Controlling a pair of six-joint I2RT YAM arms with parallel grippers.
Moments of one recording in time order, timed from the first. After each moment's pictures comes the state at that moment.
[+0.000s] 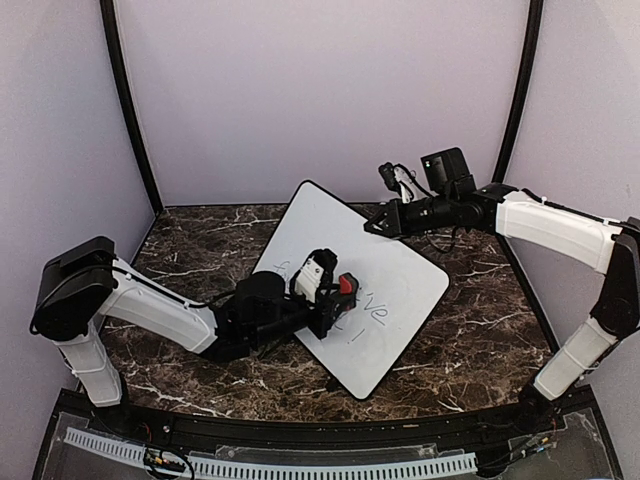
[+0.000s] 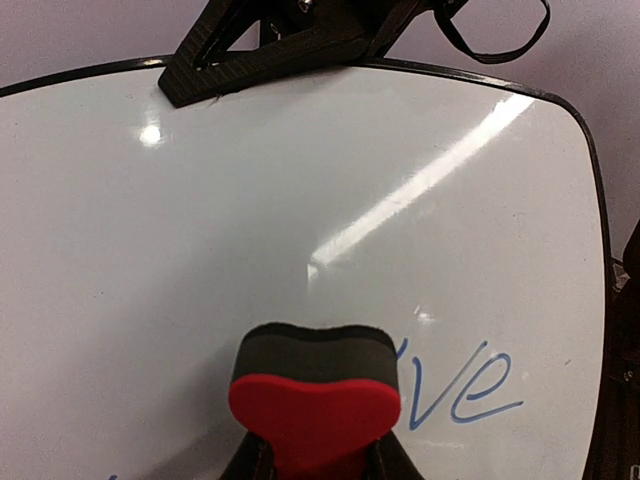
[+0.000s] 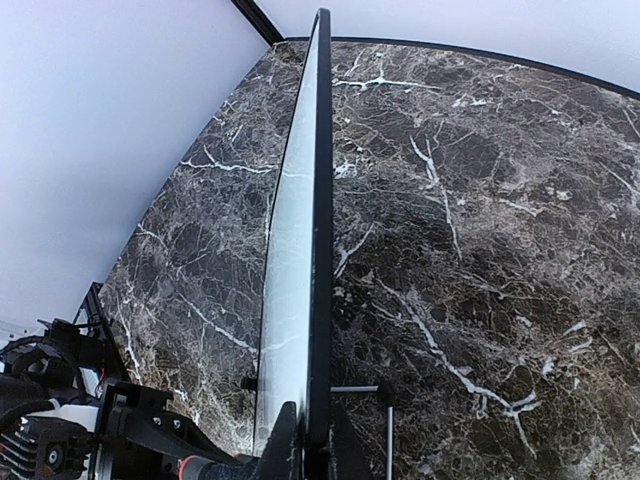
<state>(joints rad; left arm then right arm) -1.10 1.77 0.80 0.80 -0.15 -0.12 0.61 1.56 1.29 -0.35 -0.44 0.32</state>
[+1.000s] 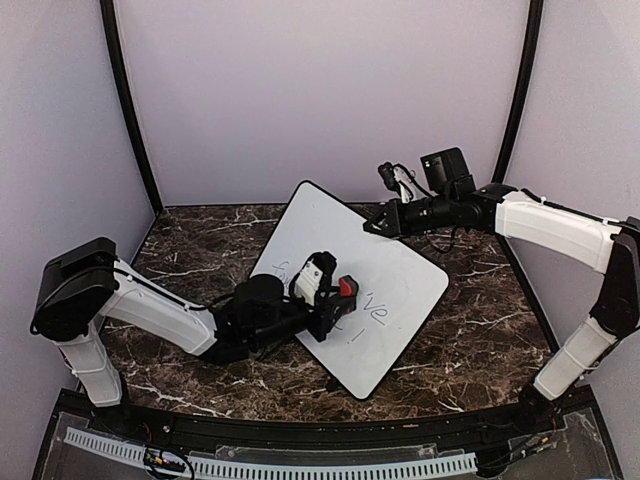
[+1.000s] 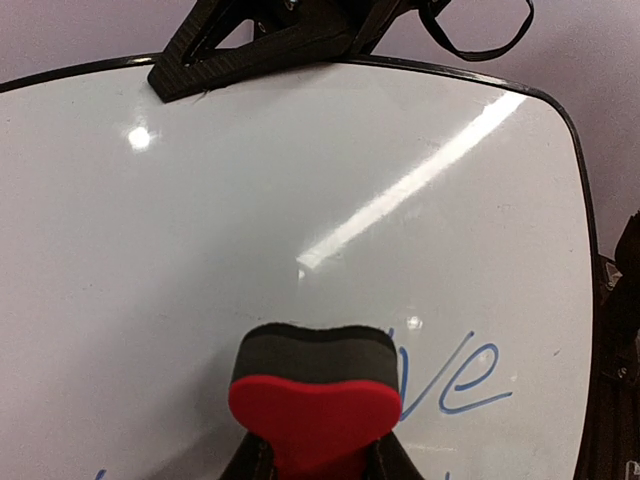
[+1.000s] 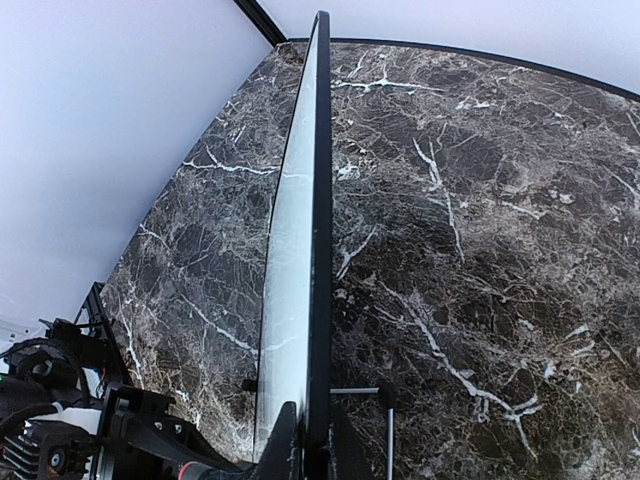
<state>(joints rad) -1.11 1.77 0.78 0.83 -0.15 -0.12 0.61 1.56 1.29 -0.35 -0.44 0.32</state>
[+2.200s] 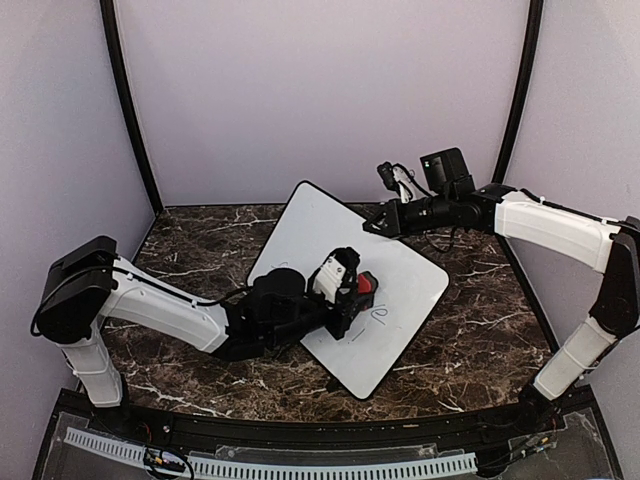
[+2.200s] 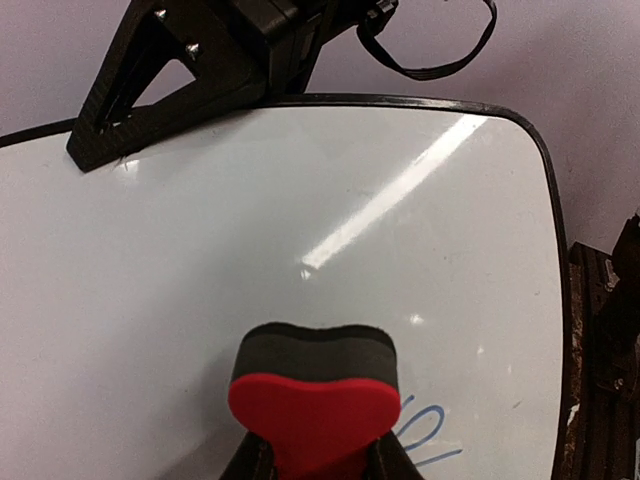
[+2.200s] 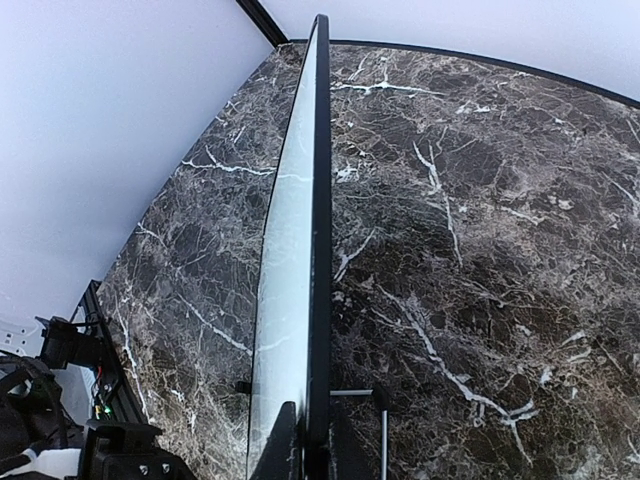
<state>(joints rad) -1.16 1.79 0.91 0.70 -0.20 -0.08 0.61 1.56 1.29 -0.34 -0.44 0.30</state>
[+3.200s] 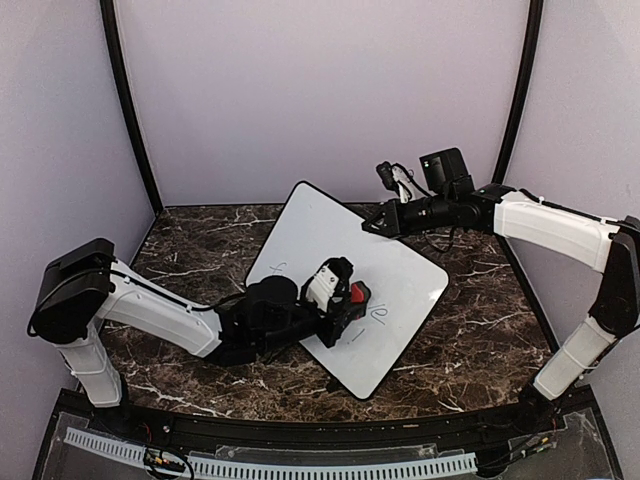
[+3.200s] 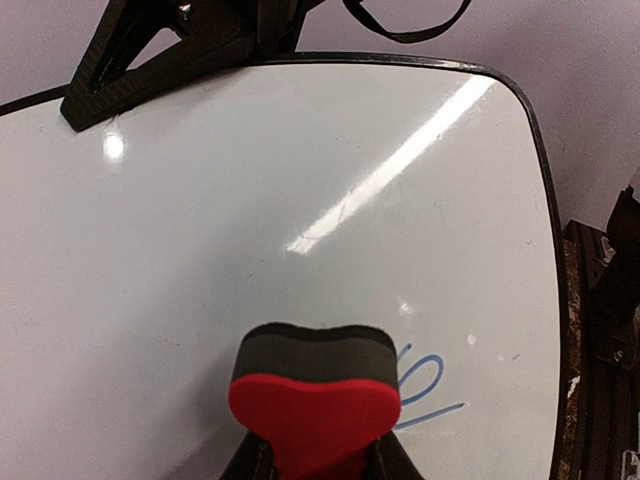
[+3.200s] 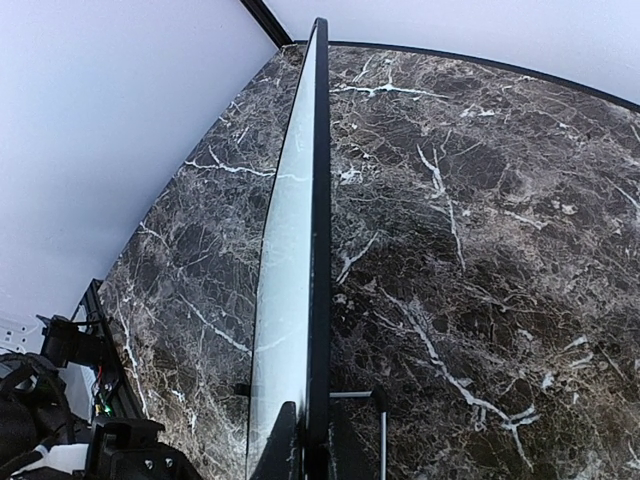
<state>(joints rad) -1.16 1.77 0.85 0.72 -0.17 -0.07 0.61 1.57 1.30 -0.33 -0.45 0.30</state>
